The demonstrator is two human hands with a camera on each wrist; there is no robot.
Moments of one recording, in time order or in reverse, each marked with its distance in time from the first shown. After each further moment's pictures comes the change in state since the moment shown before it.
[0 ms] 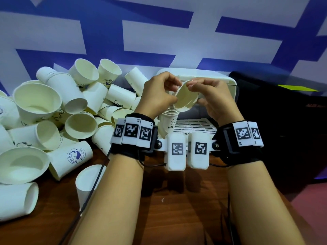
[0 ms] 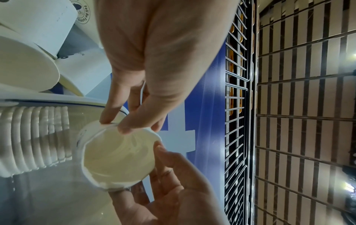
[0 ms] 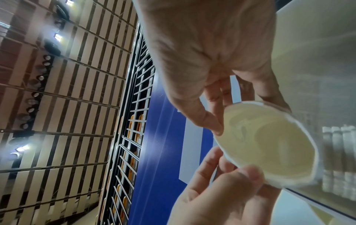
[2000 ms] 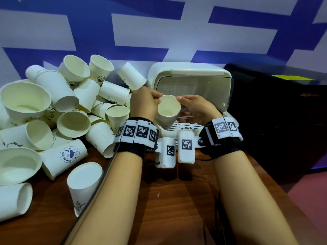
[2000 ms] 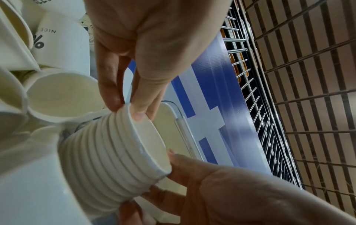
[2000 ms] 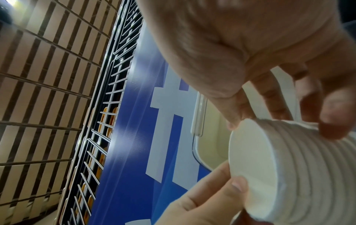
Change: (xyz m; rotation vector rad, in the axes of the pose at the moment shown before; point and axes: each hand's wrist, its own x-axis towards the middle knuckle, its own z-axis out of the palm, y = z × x) left_hand -0.006 -0.037 0.021 0.264 0.181 -0.257; right_hand 0.003 0.046 0.001 -0.163 -0.108 0.450
